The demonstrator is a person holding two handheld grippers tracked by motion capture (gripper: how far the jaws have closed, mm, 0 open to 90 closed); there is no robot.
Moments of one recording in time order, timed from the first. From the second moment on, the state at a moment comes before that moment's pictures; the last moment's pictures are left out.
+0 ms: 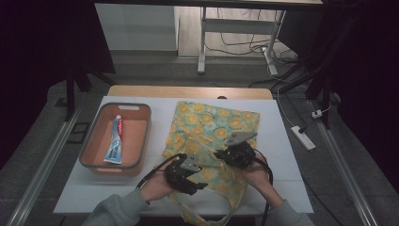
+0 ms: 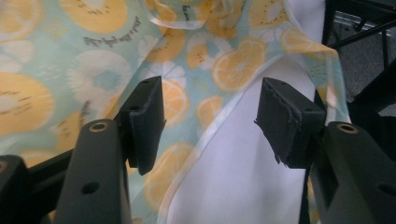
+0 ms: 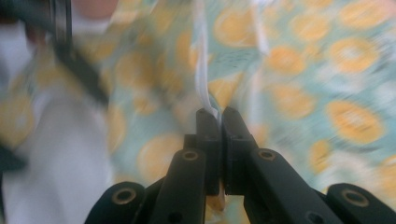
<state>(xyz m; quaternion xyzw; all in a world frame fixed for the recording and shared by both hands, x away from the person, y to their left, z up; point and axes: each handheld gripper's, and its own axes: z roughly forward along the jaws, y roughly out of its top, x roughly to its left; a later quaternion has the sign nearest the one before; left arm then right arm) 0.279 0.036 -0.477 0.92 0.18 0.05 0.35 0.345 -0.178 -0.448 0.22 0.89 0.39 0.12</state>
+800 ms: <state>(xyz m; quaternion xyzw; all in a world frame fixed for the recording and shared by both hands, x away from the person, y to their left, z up) 0.281 -0.037 -0.518 0.94 0.12 0.04 0.31 0.420 -0.206 -0.497 0.33 0.87 0.34 0.12</state>
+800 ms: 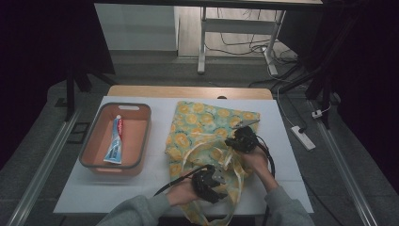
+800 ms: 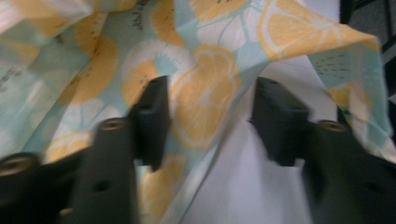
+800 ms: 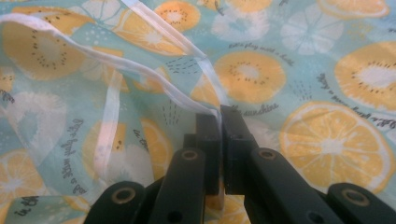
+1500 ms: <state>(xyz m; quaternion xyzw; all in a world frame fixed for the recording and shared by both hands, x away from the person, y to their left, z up) 0.272 -0.030 -0.511 0.94 0.11 0.04 0.32 0.386 -0.162 -0.503 0.26 0.93 0.26 0.03</state>
